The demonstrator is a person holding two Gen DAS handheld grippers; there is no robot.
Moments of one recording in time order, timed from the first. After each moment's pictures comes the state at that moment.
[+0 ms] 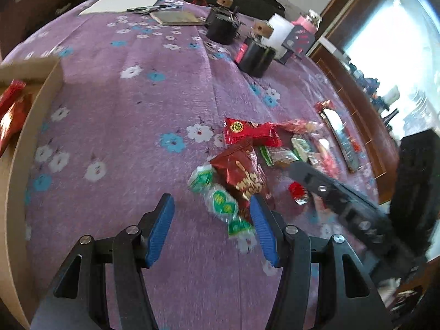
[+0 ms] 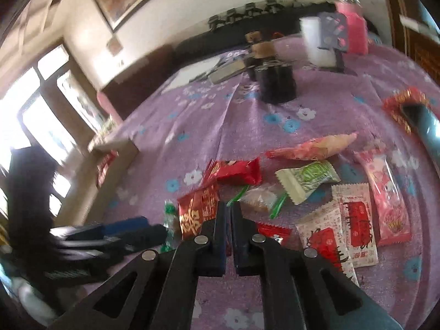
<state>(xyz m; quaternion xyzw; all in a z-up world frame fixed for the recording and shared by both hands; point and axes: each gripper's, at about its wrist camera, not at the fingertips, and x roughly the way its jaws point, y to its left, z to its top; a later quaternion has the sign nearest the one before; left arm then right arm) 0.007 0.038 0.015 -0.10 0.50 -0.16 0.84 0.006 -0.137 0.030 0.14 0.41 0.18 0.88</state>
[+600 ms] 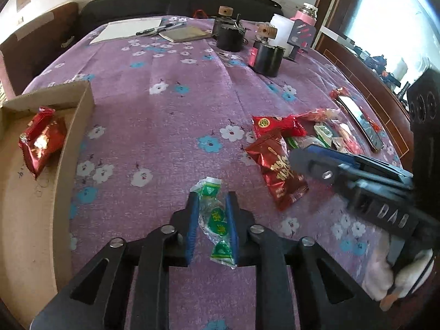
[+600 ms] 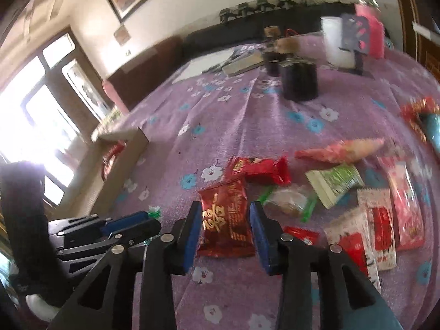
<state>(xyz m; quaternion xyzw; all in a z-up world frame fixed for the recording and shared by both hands) -0.012 0.057 0.018 -0.02 0.47 -0.14 0.87 0.012 -0.096 0.032 0.08 0.43 0.19 0.88</state>
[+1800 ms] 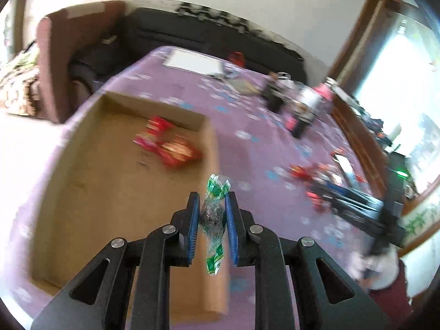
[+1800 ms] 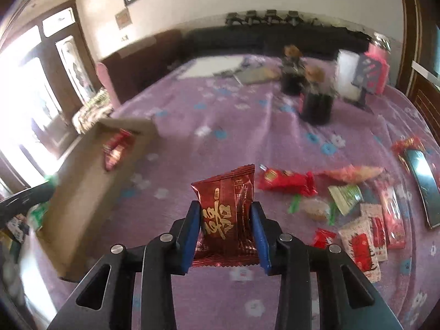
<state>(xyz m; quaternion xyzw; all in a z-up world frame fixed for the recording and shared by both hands) -0.065 0.231 0.094 -0.13 0.41 -0.09 0.90 -0.015 -0.038 0.067 0.01 0.41 0.16 0.90</state>
